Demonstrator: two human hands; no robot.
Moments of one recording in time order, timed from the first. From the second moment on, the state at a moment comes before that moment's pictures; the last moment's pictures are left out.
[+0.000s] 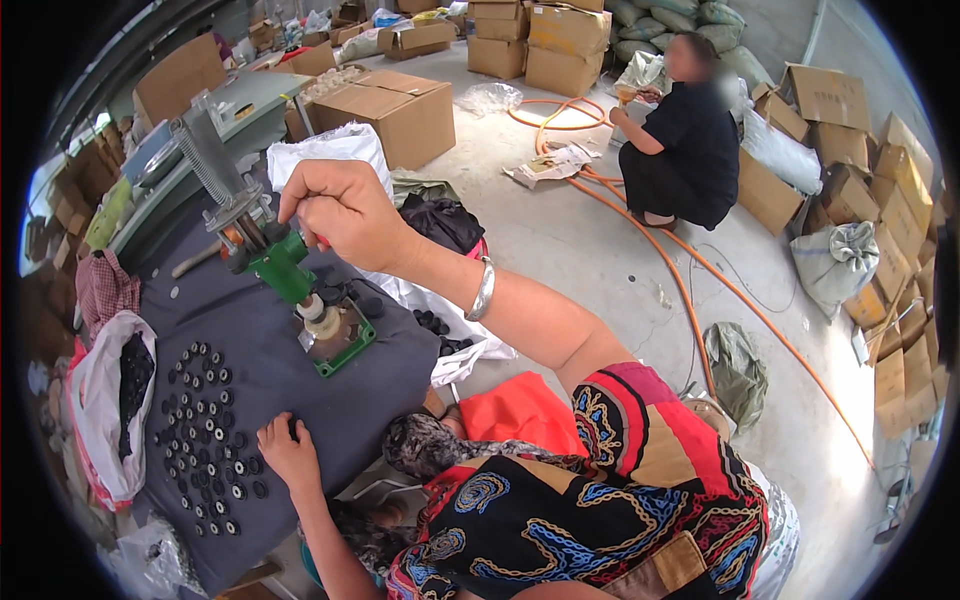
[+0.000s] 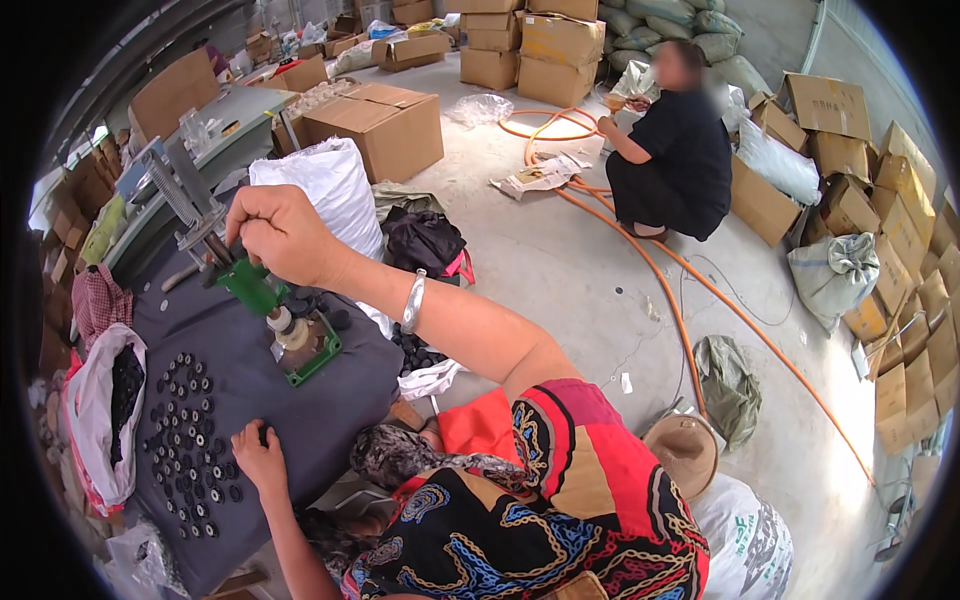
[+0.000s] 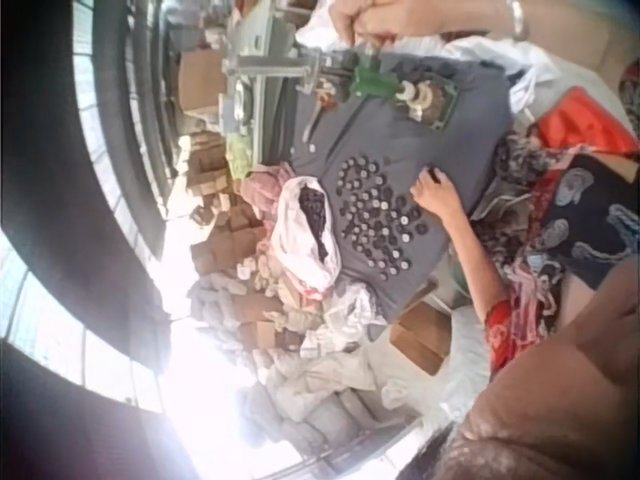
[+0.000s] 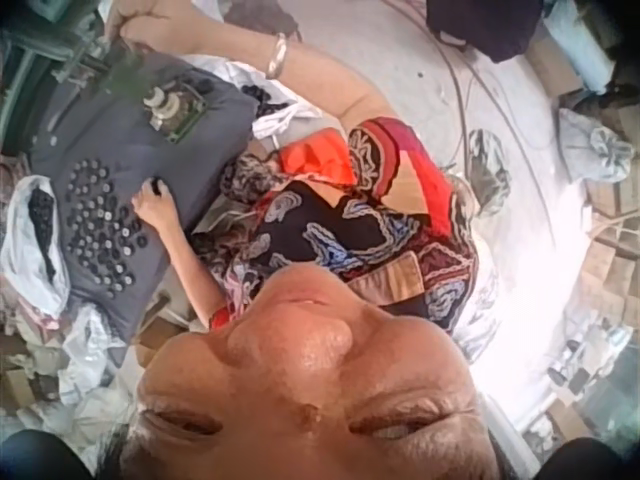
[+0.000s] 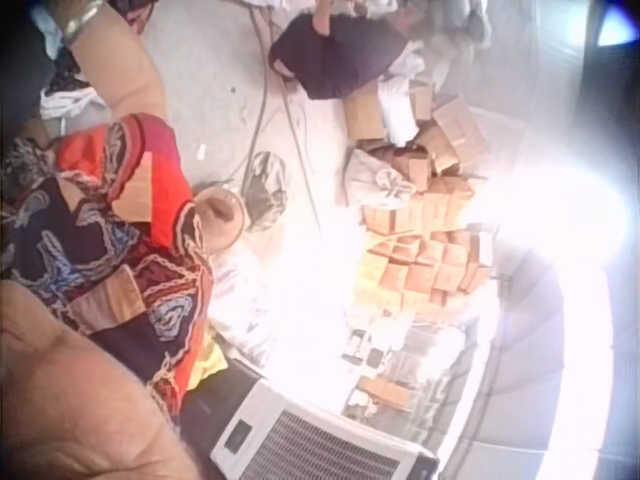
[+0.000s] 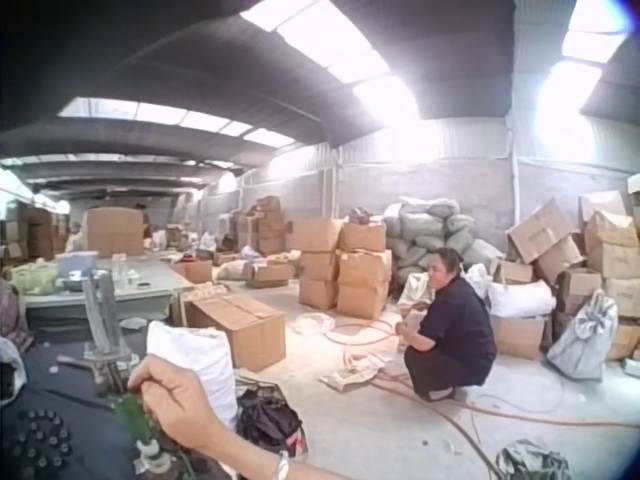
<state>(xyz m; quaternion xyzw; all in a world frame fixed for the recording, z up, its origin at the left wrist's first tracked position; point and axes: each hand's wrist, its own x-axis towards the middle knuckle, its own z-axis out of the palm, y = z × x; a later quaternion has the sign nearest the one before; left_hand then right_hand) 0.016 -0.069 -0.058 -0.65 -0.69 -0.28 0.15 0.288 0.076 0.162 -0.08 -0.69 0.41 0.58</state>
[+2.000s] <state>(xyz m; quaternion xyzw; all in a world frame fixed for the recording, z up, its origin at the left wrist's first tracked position) 0.057 -0.018 -0.024 -0.56 -0.63 -0.54 0.02 0.267 0.113 0.205 -0.14 -0.67 0.45 0.57</state>
